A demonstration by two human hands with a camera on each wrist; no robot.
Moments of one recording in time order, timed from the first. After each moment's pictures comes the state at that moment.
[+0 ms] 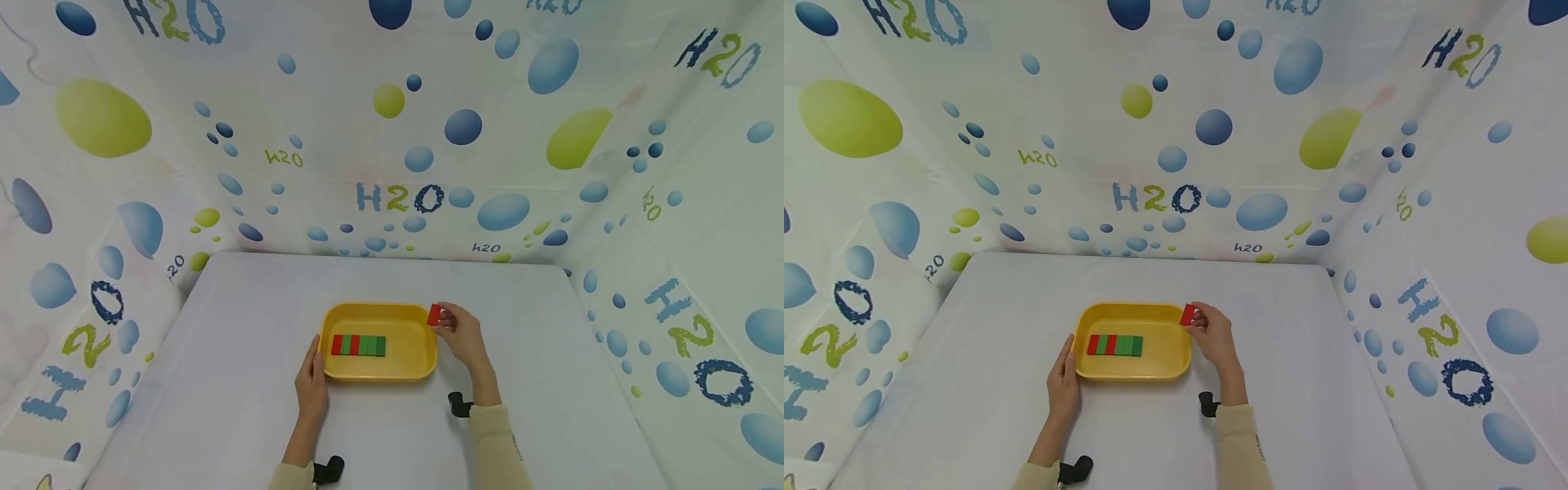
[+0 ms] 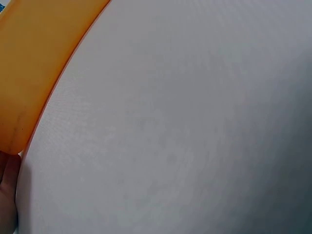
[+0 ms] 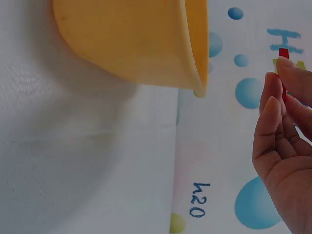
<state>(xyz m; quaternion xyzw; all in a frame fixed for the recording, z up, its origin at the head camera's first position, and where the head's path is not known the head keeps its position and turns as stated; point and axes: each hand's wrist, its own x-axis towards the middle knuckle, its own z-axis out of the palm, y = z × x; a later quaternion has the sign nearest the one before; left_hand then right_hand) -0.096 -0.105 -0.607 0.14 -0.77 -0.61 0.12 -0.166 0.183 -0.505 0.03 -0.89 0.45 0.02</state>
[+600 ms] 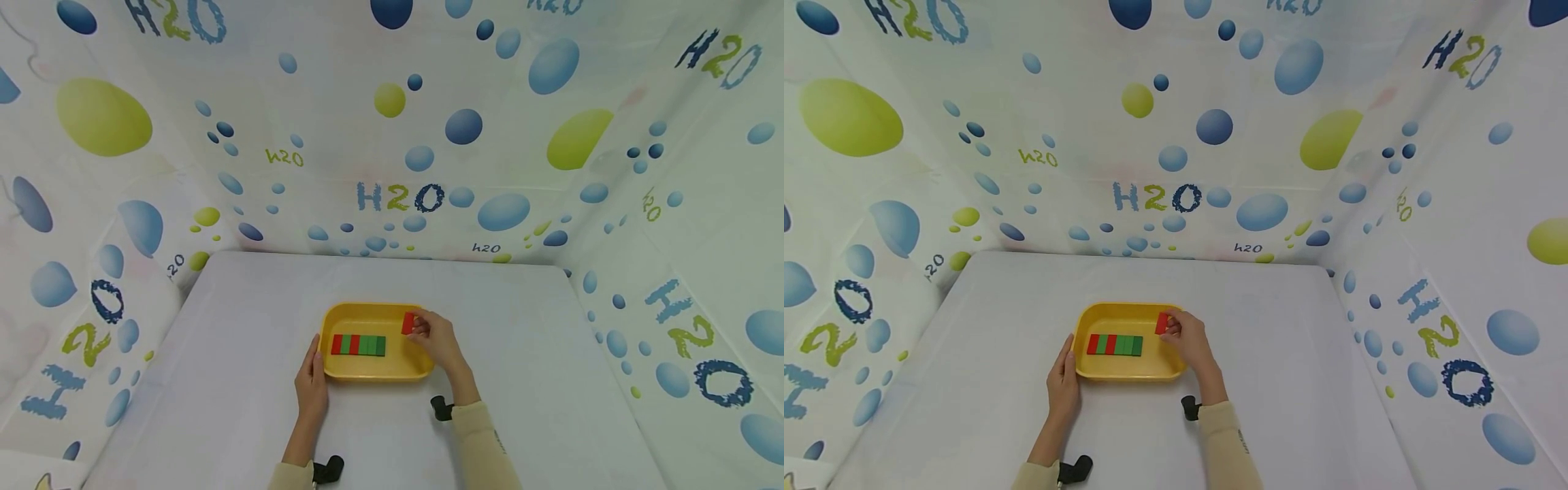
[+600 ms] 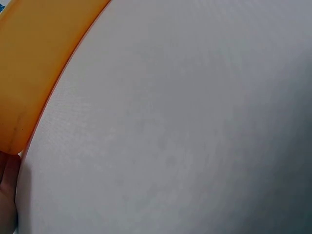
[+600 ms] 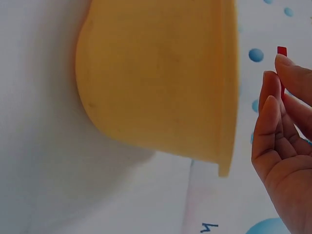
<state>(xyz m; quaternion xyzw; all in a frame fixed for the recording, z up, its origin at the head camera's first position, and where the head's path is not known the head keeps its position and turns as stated) -0.096 -0.105 -0.605 0.14 -0.78 -0.60 0.11 -0.170 0.146 -0.523 0.10 -0.89 0.45 -0.01</state>
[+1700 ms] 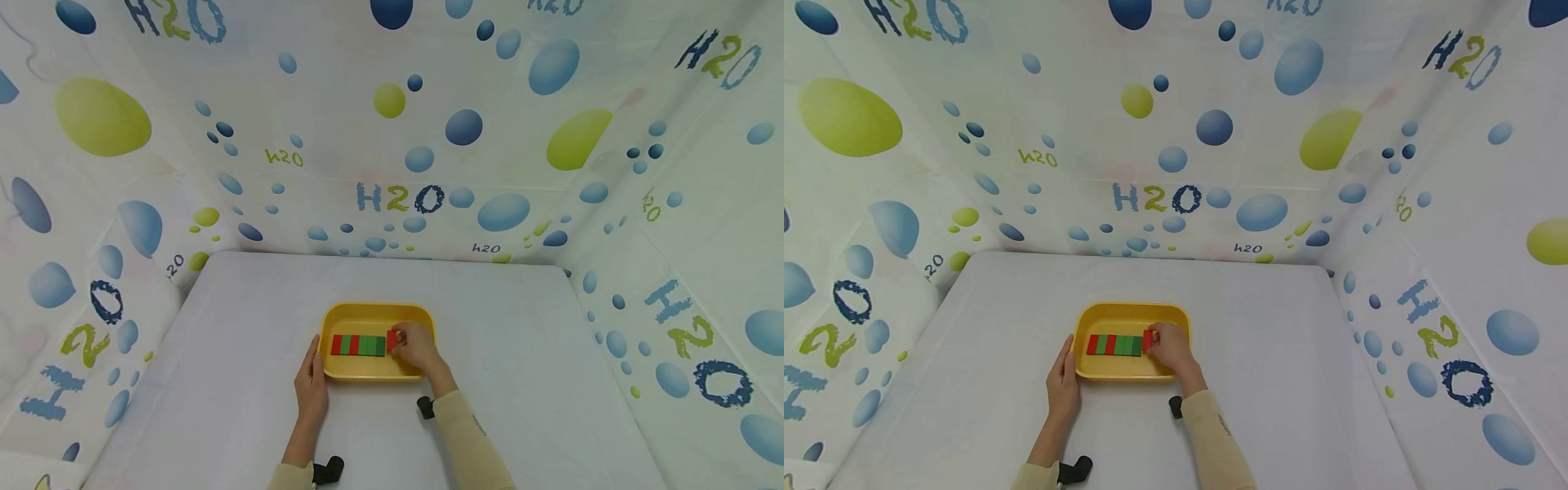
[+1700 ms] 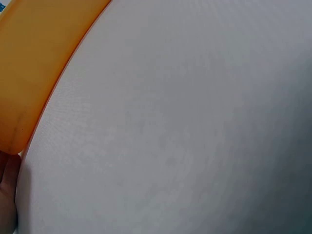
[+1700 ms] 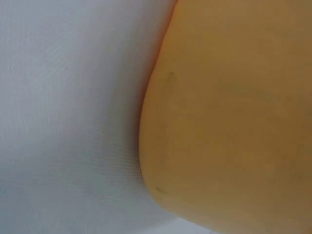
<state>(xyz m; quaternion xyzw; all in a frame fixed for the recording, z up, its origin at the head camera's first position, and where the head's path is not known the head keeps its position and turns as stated) -0.097 -0.106 -0.608 0.14 -0.77 -0.61 0.12 -0.181 0.113 -0.555 0.12 -0.92 0.35 -0.11</state>
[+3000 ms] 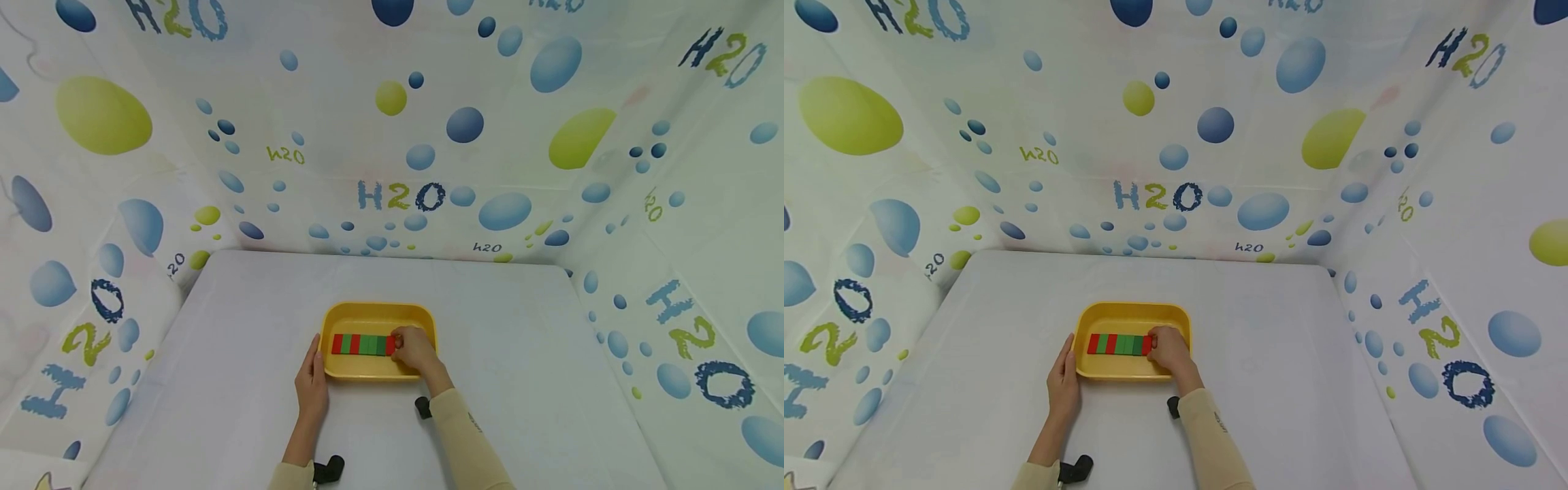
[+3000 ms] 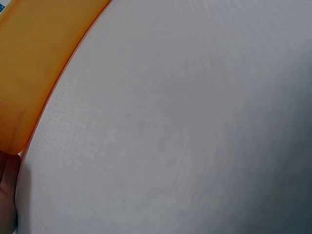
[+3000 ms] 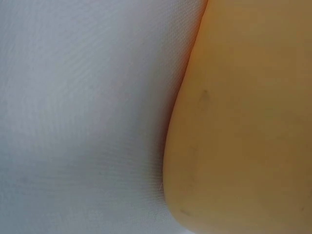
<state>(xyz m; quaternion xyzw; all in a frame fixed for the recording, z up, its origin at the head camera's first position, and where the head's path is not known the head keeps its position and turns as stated) -0.093 -0.103 -0.611 0.14 -0.77 -0.61 0.12 -0.179 0.110 -0.565 0.11 -0.93 0.33 -0.14</state>
